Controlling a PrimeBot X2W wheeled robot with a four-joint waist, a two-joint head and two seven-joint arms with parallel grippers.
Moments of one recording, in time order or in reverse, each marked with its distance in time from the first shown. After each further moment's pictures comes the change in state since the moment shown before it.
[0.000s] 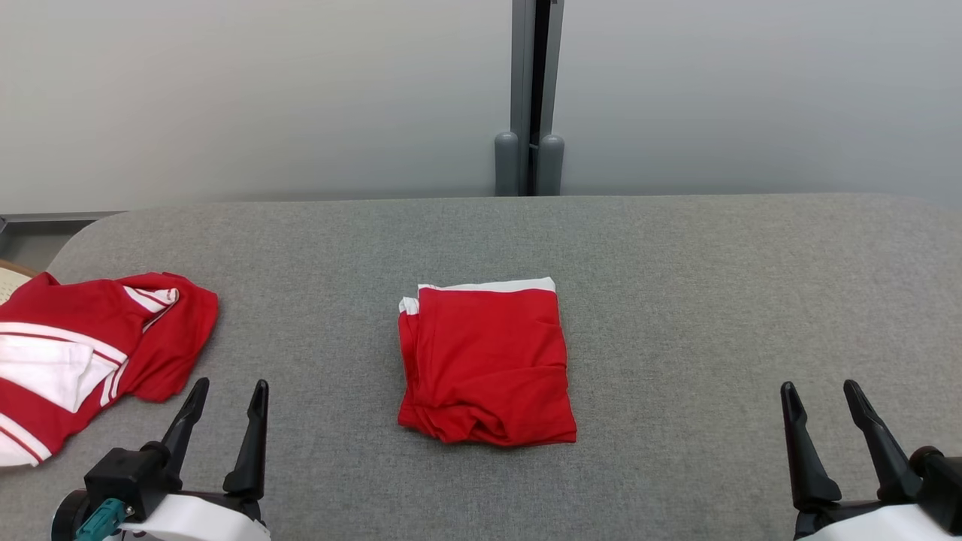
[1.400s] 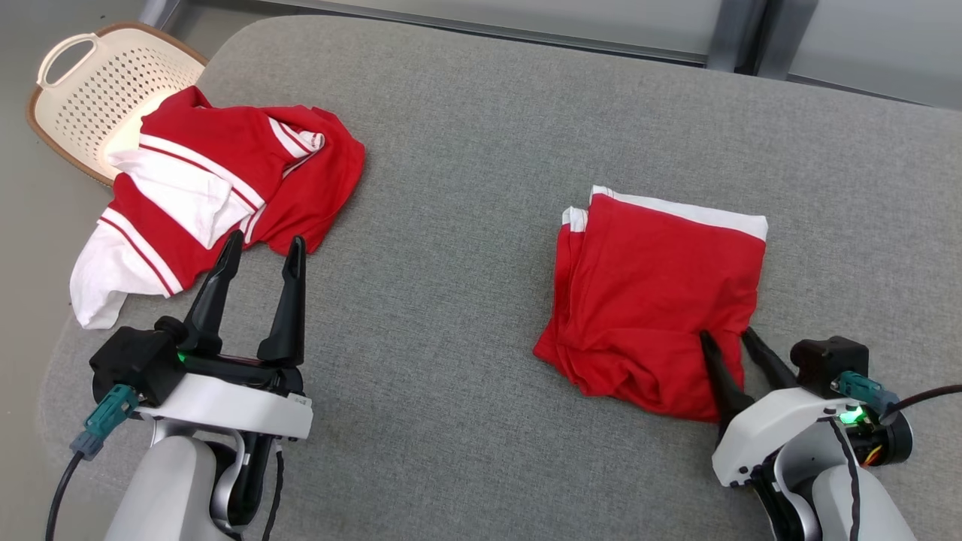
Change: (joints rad) left arm -0.273 -0.107 -0.002 0.024 -0.010 -0.089 -0.050; right arm -0.384 0.001 0.105 0.498 -0.033 0.000 0.067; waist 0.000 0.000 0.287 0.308
